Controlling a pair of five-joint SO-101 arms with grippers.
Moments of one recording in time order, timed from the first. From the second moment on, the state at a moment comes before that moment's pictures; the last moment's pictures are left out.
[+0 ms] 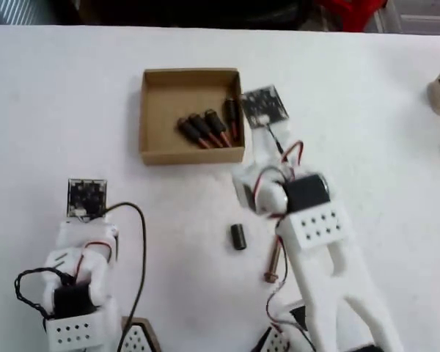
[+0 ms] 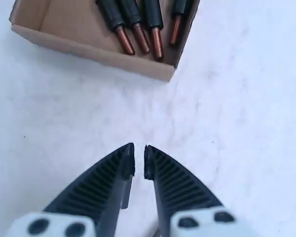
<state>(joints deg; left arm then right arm) -15.4 -104.2 97.1 58.4 -7.3 -20.9 -37.1 35.3 68.4 1.7</state>
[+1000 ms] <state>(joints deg) -15.4 -104.2 97.1 58.4 -7.3 -31.8 -27.2 48.0 73.5 -2.1</state>
